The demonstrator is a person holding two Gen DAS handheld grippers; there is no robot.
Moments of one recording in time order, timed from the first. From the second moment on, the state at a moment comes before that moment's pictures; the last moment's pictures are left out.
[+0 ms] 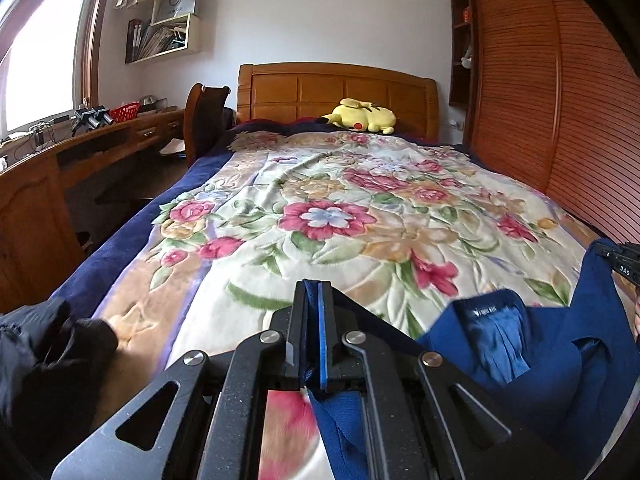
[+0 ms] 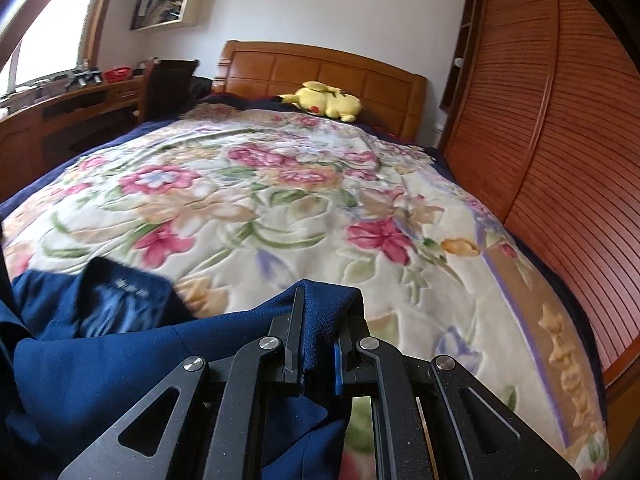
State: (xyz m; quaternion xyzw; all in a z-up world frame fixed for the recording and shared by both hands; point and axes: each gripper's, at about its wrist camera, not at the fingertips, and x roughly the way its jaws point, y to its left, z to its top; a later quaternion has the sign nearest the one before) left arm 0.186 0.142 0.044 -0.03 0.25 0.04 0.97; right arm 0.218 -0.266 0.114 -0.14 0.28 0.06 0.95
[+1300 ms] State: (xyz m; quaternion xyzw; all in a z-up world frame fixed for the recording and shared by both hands) left arm 0.058 0.080 -0.009 -0.04 0.31 -0.05 0.95; right arm 0.124 -0.116 0.064 -0.19 0.34 0.32 0.87
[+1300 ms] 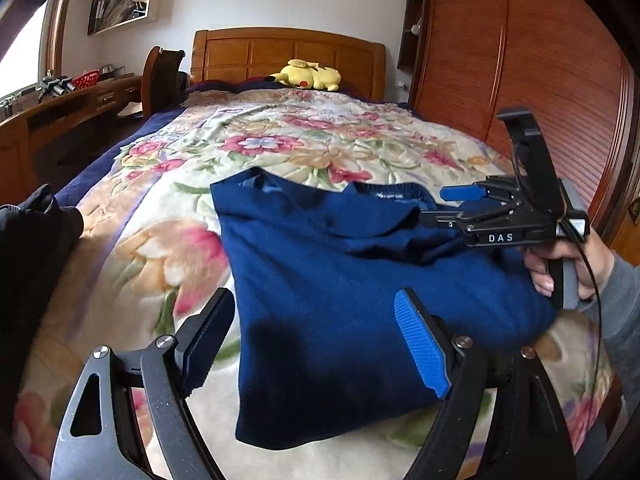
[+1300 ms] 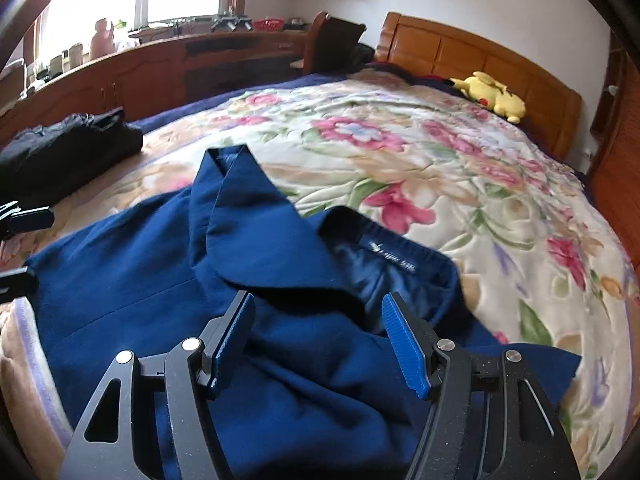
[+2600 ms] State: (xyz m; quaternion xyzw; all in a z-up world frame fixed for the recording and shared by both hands) left arm 0.065 0.075 -0.033 -0.02 0.34 -0.07 0.94; right arm 0.163 -0.063 0.029 -0.27 0.42 0.32 0.80
